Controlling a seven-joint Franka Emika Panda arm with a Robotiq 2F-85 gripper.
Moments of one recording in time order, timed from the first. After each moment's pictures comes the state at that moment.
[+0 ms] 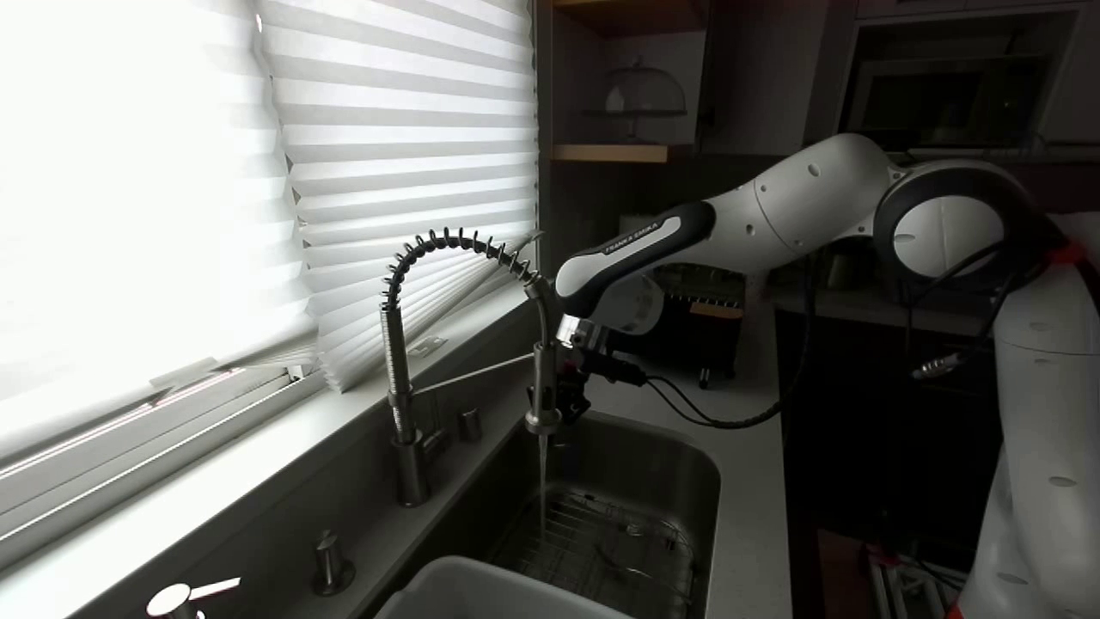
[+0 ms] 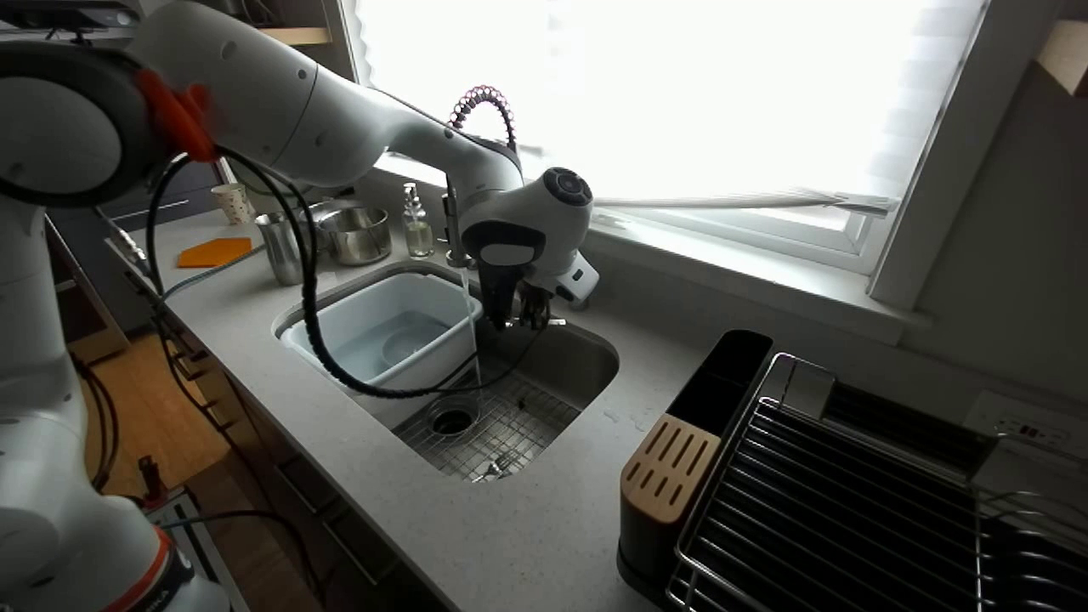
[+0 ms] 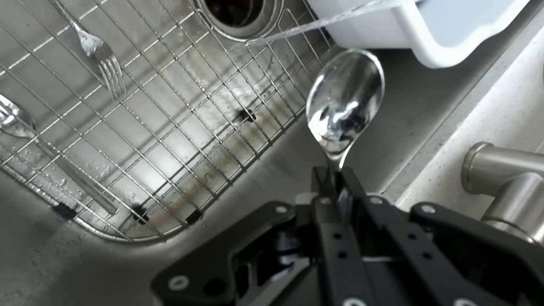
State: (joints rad) arm -0.18 0.28 -0.07 -1.94 0.64 2.18 -0.03
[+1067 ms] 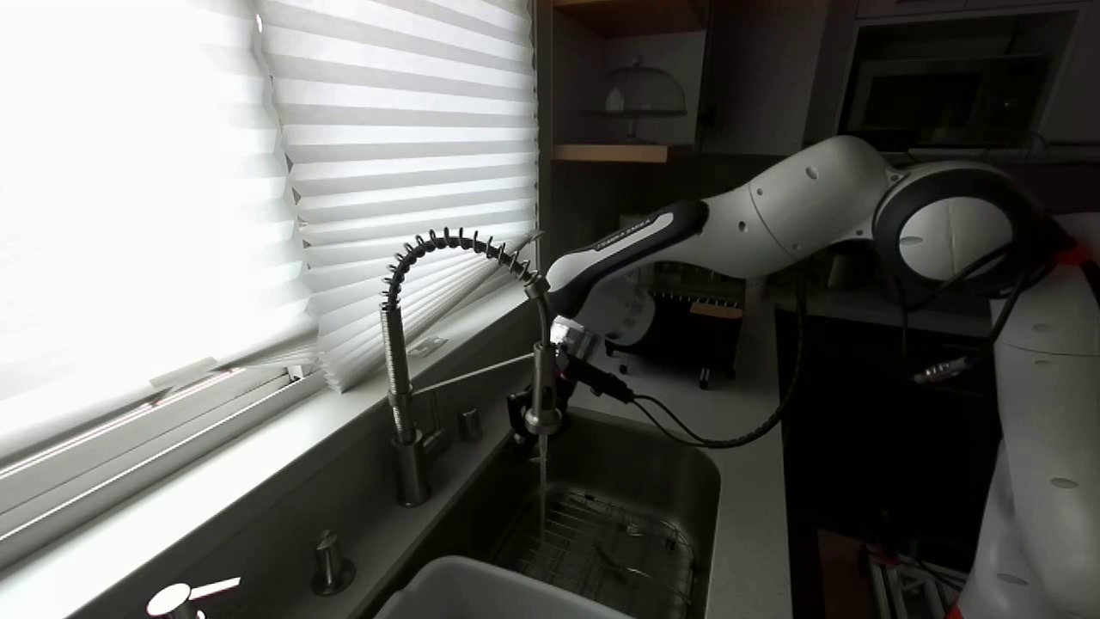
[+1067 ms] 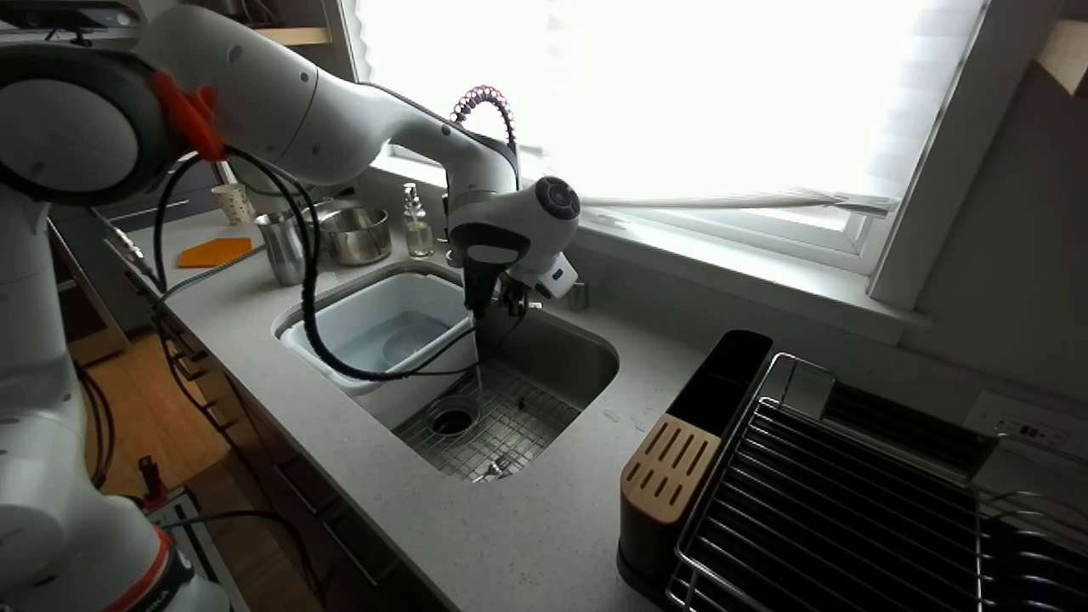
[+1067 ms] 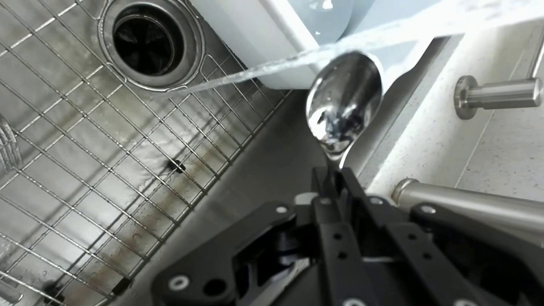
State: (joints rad) arm -0.16 0.29 -0.03 -1.94 0.82 2.15 -0.04
